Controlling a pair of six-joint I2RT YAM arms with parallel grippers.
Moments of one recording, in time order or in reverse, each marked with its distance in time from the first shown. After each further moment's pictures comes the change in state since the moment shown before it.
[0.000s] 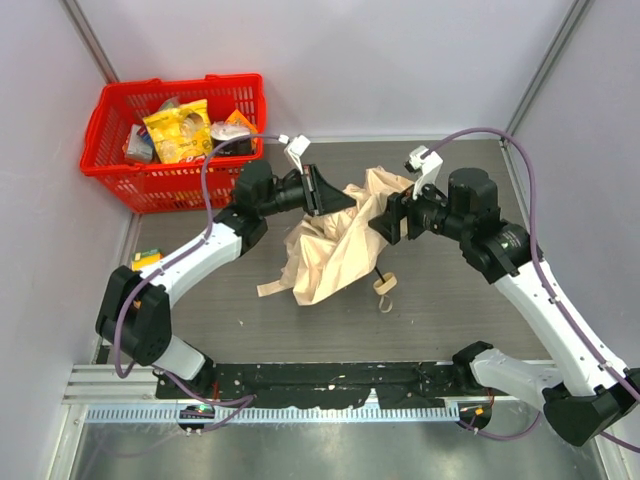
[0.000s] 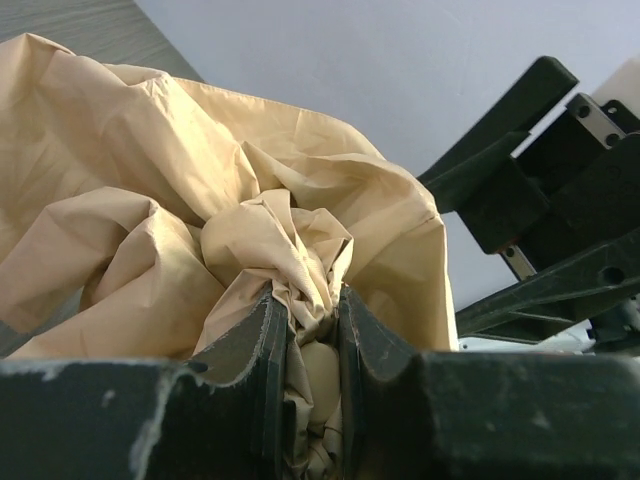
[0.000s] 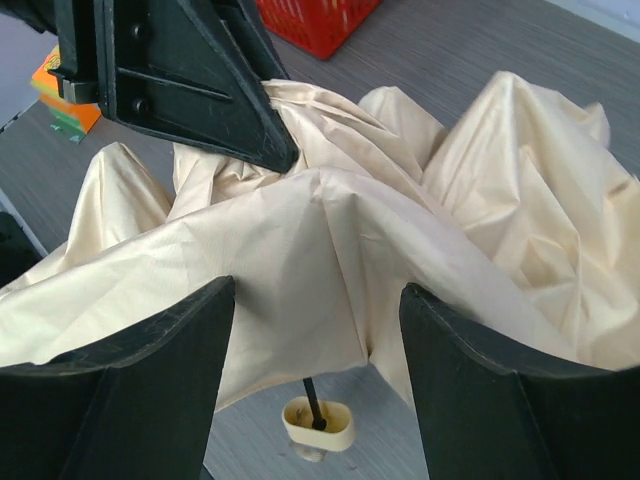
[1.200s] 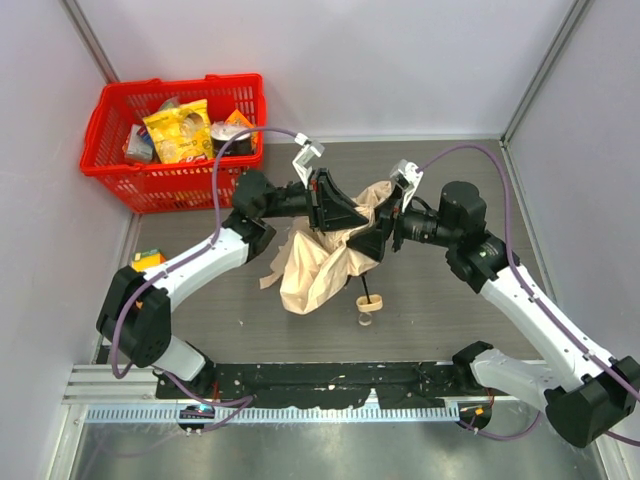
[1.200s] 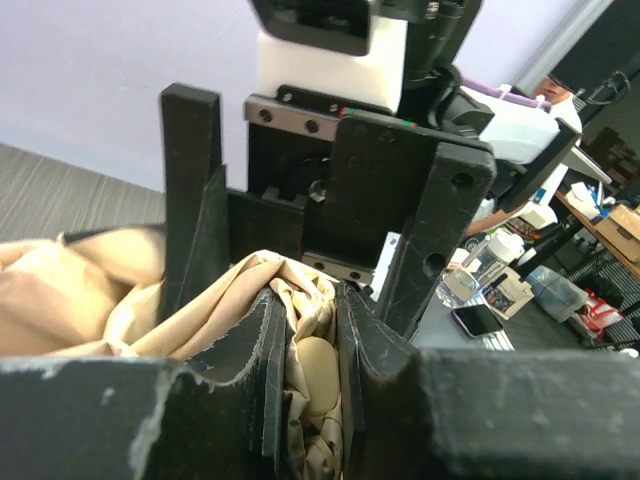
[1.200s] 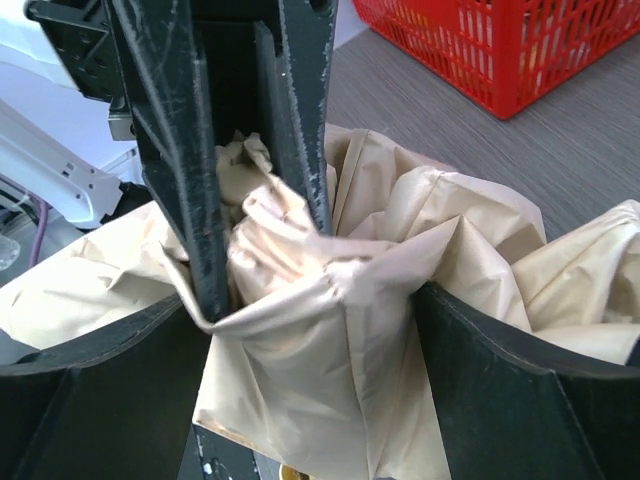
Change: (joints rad) left arm -0.081 -0.006 -0.013 0.373 0.311 0.005; right arm 0.021 -0.012 -0.234 0.414 -0.383 0.138
